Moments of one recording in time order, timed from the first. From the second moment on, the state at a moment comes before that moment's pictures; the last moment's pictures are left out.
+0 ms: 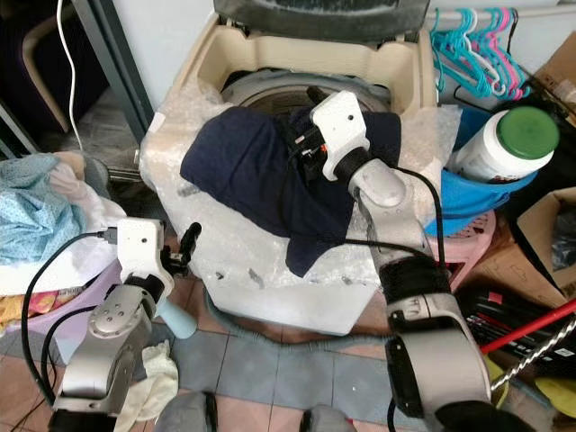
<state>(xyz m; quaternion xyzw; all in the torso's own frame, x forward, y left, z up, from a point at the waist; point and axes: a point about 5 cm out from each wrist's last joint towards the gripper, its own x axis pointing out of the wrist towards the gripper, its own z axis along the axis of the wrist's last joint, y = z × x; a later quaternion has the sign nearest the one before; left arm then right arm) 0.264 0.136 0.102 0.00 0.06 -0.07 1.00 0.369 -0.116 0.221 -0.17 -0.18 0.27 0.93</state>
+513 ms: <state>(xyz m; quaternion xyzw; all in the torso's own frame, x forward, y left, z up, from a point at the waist) 0.264 0.134 0.102 0.00 0.06 -0.07 1.00 0.381 -0.125 0.171 -0.20 -0.04 0.21 0.96</state>
